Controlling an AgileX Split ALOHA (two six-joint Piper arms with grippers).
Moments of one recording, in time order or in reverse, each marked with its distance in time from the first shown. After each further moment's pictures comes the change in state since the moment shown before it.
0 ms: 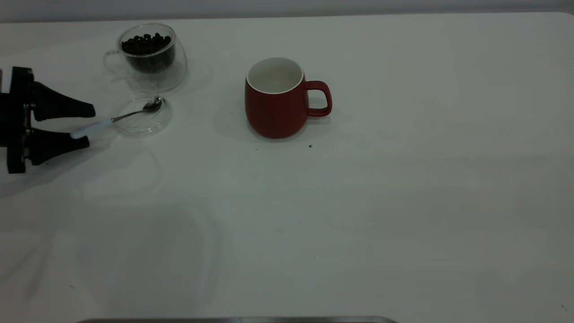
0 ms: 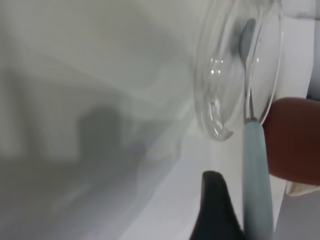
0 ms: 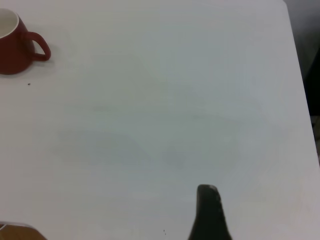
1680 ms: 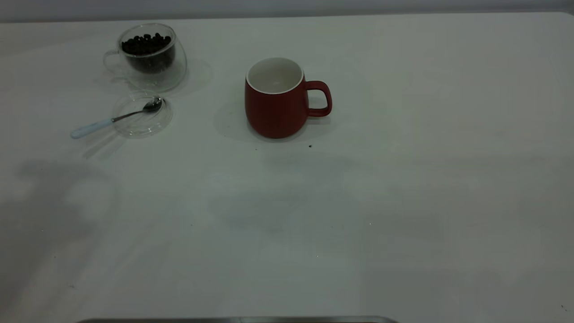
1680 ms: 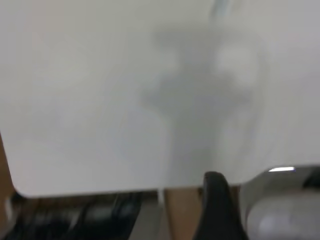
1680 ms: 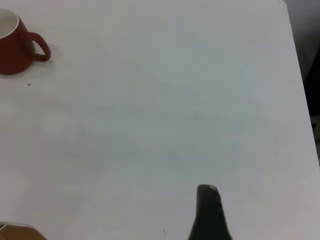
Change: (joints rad) left arm -0.669 -1.250 -0.089 1.720 0.259 -1.431; right arm 0.000 0.000 0.000 0.000 0.000 0.000
